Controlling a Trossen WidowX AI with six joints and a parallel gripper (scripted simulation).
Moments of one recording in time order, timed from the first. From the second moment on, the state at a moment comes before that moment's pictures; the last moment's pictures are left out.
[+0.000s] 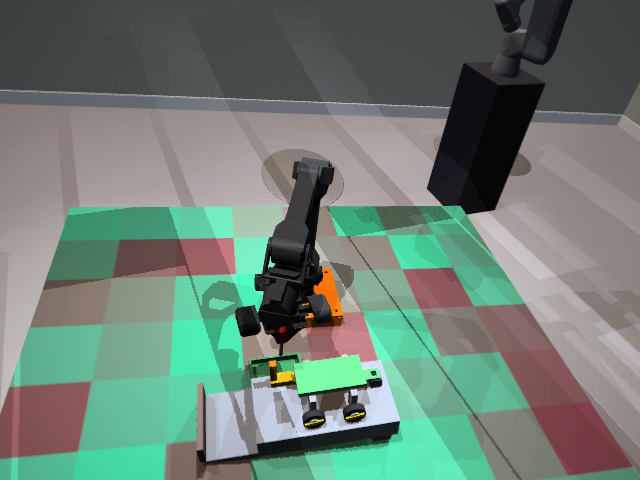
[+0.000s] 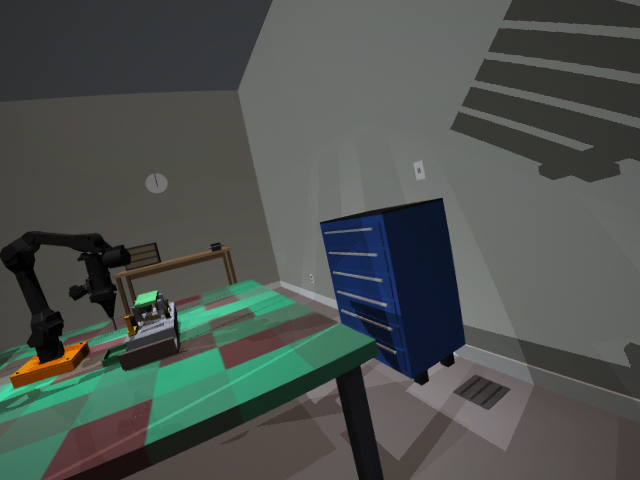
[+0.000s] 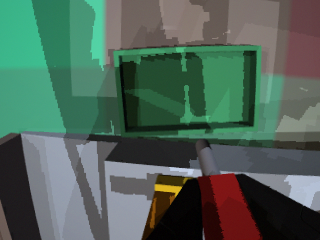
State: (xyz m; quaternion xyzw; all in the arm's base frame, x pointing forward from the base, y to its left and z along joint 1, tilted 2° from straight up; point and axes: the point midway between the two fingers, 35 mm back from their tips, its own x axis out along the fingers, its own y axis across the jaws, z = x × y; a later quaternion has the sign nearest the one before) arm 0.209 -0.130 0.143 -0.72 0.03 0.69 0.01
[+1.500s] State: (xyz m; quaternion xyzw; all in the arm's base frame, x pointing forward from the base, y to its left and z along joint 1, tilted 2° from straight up) arm 0.192 -0.158 0.063 -0.71 0.12 0.69 -0.03
